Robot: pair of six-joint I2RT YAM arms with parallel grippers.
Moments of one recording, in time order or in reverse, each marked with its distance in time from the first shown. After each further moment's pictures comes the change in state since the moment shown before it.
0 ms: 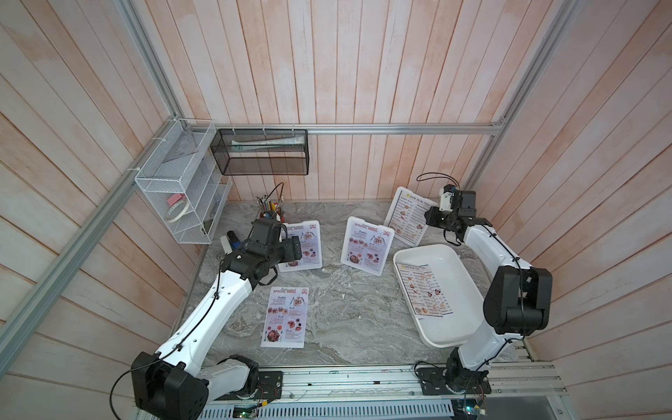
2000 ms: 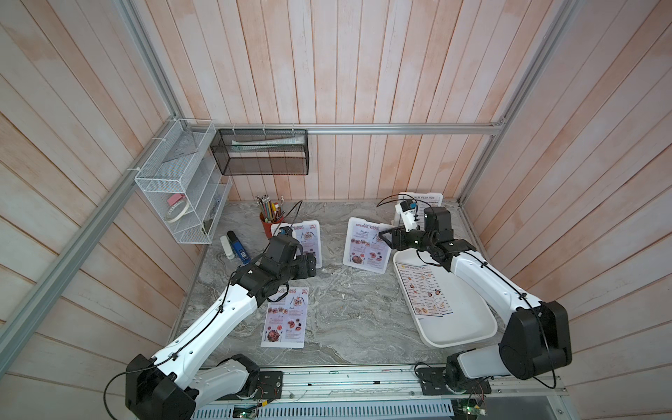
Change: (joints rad) left arm -0.186 -0.071 -0.122 0.021 -0.002 -0.129; right arm 0.311 -0.342 -0.320 0.089 -0.289 -0.053
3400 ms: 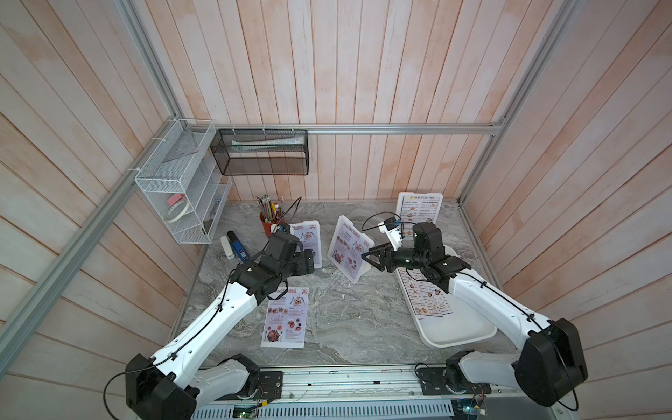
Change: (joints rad) left arm 0.000 0.005 0.037 -0.019 -0.072 0.019; right arm 0.178 -0.129 -0.147 0.066 -0.157 0.096
